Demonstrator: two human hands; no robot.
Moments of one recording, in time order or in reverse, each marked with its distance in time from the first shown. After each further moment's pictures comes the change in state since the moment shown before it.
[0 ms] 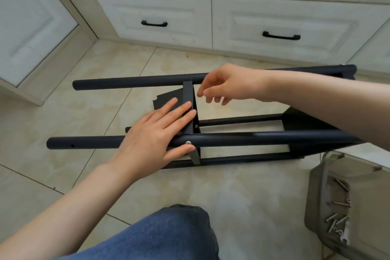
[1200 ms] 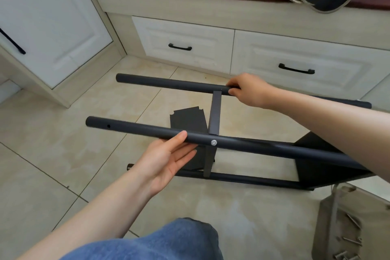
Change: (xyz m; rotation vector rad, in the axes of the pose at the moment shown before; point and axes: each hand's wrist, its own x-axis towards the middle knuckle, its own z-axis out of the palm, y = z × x) left_hand -0.009 0.018 -0.009 -2.019 0.323 -1.010; right_hand 0.035 -0.011 -0.021 -0.523 0.289 0.015
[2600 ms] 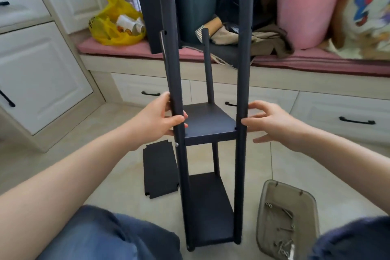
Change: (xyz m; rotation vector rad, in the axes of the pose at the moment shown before) left_hand -0.100 0.072 0.149 1.063 -0.334 0.572; right_hand -0.235 0.044 -0.117 0.762 0.172 0.246
